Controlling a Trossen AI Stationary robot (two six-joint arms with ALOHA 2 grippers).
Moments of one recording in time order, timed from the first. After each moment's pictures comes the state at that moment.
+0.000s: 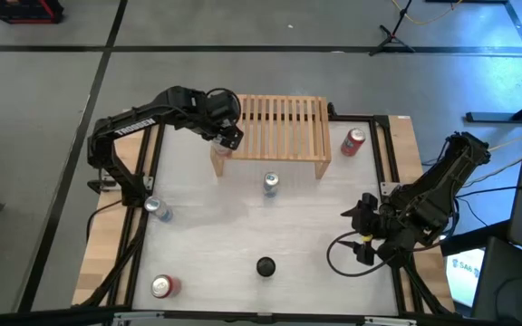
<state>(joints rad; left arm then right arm) 0.29 1.64 1.88 -1.47 -0.26 -0.80 0.86 1.18 1.11 -1.02 0.59 0.91</state>
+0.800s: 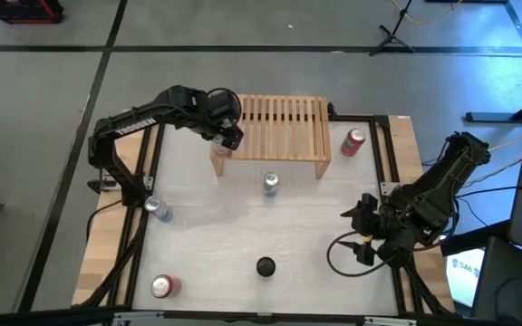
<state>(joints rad) 0.29 1.64 1.89 -1.47 -0.24 -0.78 0.86 1.18 1.11 -1.01 0.58 0.91</state>
